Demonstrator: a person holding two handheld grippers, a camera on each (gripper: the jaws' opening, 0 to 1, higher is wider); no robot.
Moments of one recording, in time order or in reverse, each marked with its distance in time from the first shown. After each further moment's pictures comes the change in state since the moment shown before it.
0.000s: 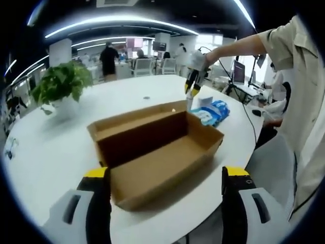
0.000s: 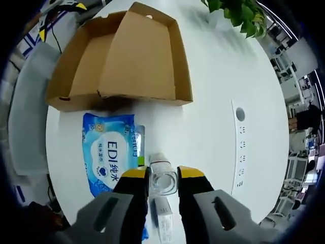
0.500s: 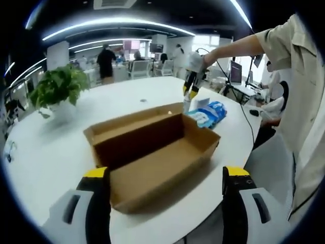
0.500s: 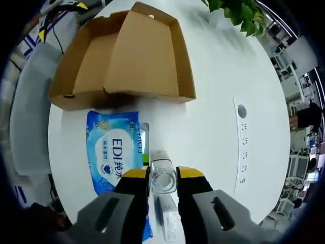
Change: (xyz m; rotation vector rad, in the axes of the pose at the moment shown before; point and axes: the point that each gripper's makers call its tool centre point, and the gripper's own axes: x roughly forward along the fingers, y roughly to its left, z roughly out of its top) left arm 0.001 -0.007 0.006 0.016 -0.020 -0.021; right arm -0.002 0.006 -0.003 0.013 0.005 0.013
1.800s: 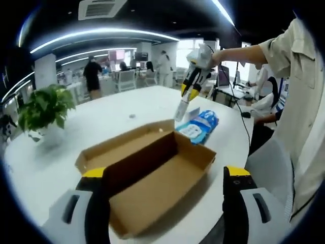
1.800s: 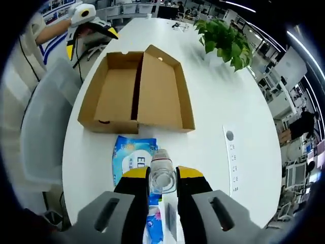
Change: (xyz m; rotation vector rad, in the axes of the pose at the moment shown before) left arm 0.014 -0.007 0.045 0.086 -0.066 -0.083; right arm -0.068 0.030 0.023 -0.027 -0.224 -0.049
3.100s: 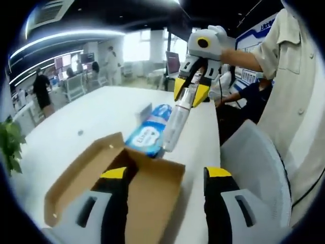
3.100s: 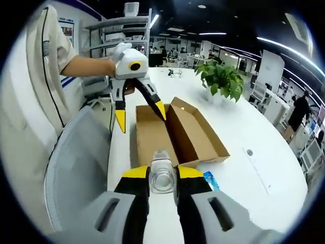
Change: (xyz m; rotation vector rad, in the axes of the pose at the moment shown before) left arm 0.070 -0.065 0.022 0.220 0.083 -0.360; right arm -0.057 0.144 0.059 0.175 -0.457 -0.048
